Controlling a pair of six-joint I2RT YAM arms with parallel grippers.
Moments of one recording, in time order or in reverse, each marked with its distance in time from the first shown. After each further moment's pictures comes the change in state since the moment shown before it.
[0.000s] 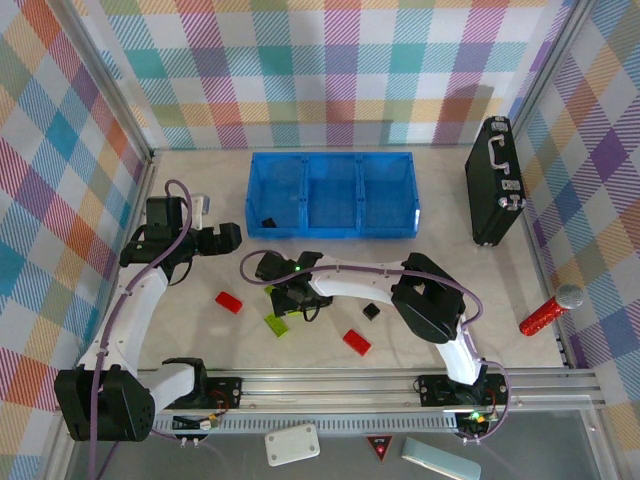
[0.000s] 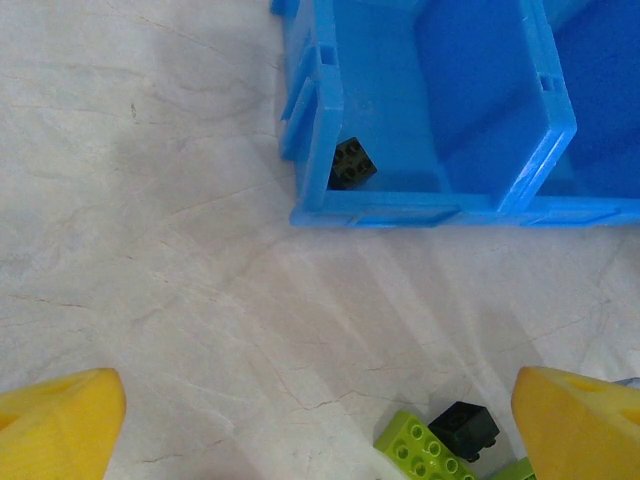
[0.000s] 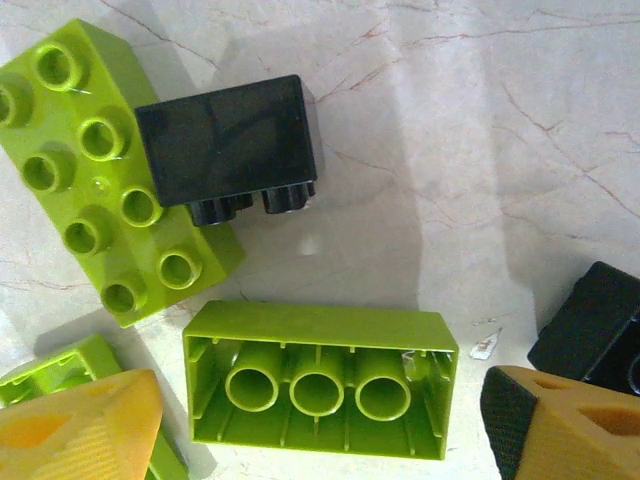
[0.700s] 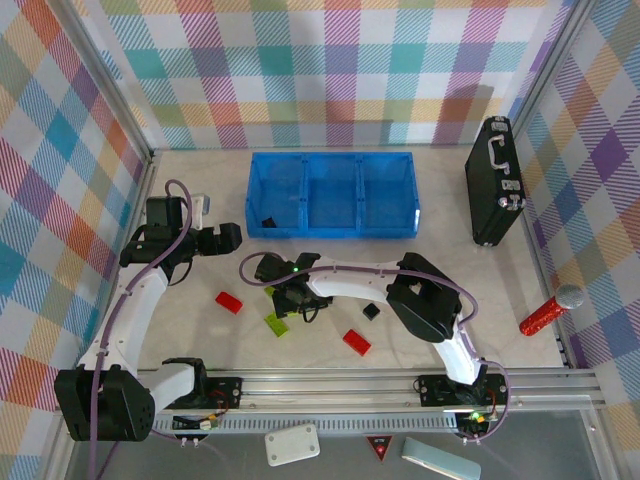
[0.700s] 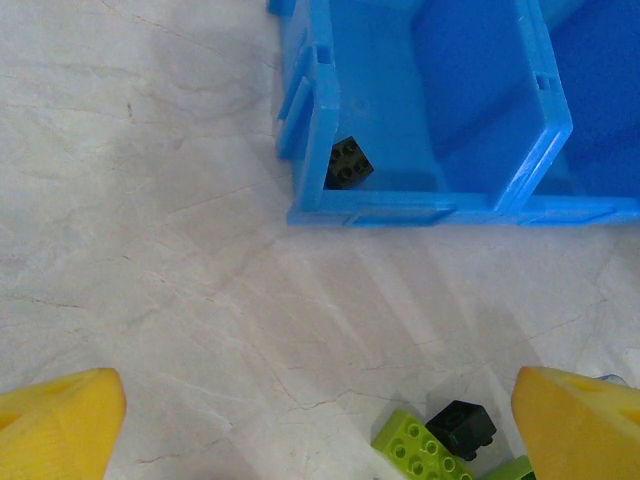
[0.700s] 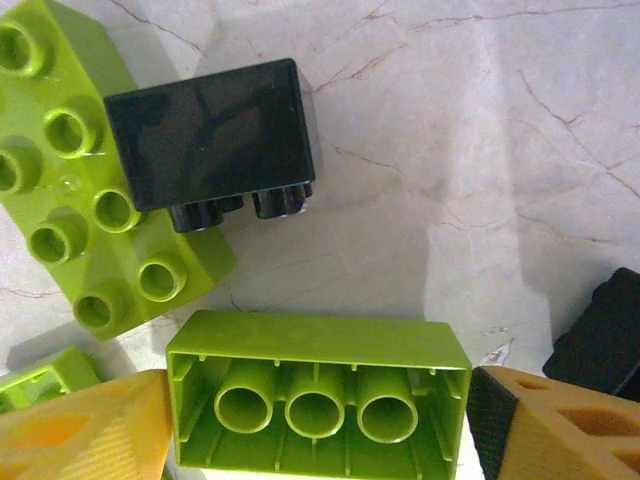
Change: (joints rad) left arm 0.000 0.000 0.000 0.000 0.005 0.000; right arm 0.000 0.024 0.004 0.000 -0.003 0.000
